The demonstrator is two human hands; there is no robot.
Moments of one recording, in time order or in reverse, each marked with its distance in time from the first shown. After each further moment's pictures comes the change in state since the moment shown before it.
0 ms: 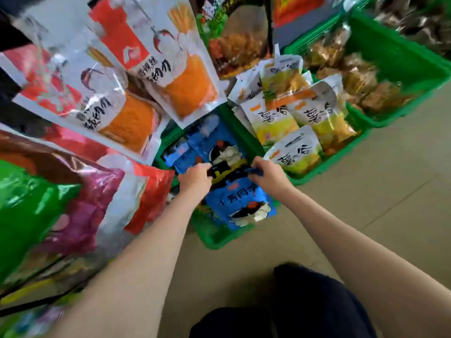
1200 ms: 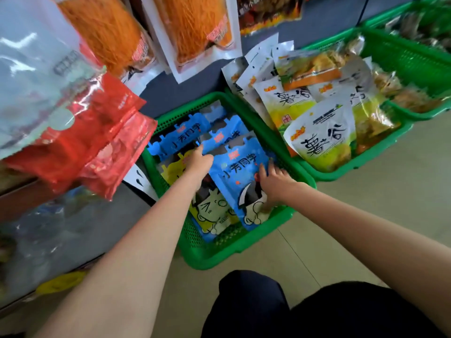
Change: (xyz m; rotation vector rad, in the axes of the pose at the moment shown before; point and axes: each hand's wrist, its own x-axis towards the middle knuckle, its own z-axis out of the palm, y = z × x) left_hand 0.132 -0.045 0.136 -0.940 0.157 -0.062; right_hand 0.087 0.119 0.114 -0.902 -0.198 0.037
